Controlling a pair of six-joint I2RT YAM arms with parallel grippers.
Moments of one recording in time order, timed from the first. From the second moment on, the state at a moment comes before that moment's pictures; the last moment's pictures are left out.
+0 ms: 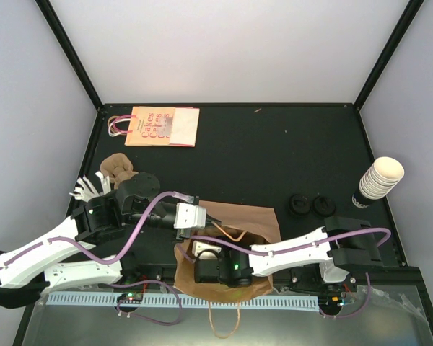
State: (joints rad) left arm -1.11 0.84 1.10 -0.62 0.44 0.33; right arm 1.63 1.62 0.98 -0.67 0.80 0.06
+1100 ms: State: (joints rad) left arm -1.13 0.84 1.09 -0.61 0.44 0.32; right arm 1.57 1.69 0.96 -0.63 0.62 0.02
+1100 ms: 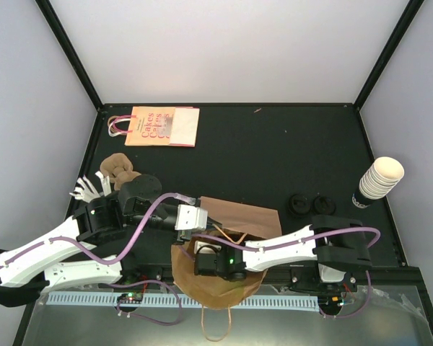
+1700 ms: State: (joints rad) left arm -1.13 0.84 1.09 -0.60 0.44 0.29; right arm 1.53 1.66 0.95 -0.62 0.64 -0.06
